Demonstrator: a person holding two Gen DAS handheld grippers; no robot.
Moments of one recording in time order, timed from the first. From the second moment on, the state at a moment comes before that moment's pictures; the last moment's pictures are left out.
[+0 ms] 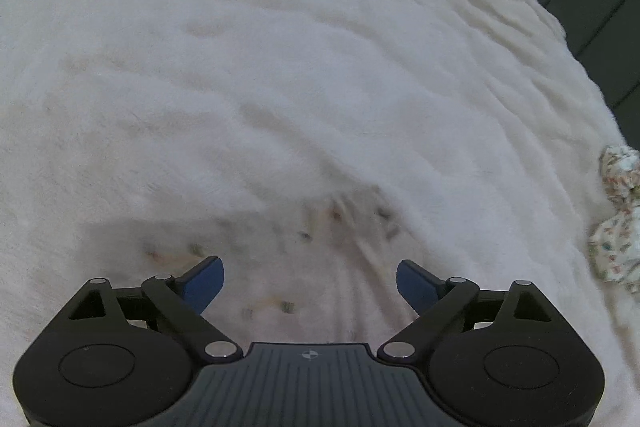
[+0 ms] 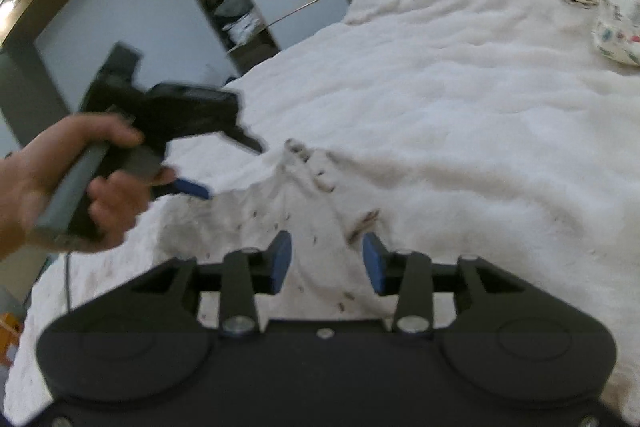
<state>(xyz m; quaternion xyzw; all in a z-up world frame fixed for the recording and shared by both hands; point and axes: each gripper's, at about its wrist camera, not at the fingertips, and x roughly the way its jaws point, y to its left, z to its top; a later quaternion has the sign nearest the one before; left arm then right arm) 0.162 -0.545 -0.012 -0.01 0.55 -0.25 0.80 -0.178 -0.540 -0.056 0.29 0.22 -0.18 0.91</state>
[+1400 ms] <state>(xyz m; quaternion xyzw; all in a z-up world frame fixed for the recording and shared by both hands) 0.198 -0.659 -0.049 0.16 0.55 -0.19 0.80 -0.161 -0.555 -0.079 0.23 0.38 -0.14 0.89</state>
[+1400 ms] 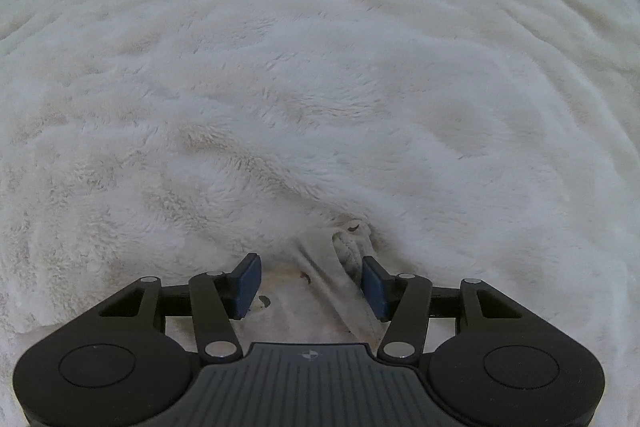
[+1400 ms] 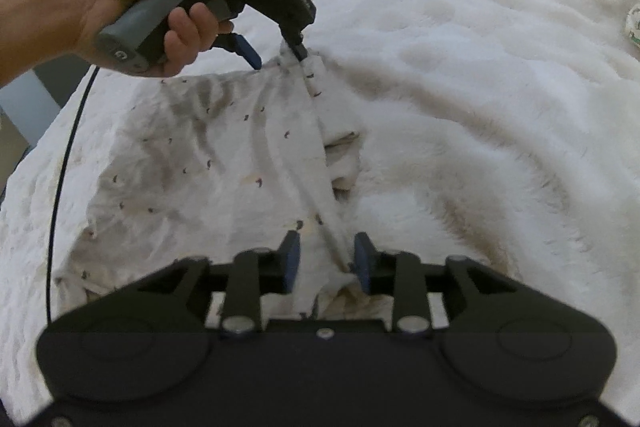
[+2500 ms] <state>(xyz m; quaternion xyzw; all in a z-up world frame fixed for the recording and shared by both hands) 0.201 -0.662 -0.052 0.17 0.55 -0.18 0.80 -0.159 -0.549 -0.080 0.23 0.38 -0.14 0.88</state>
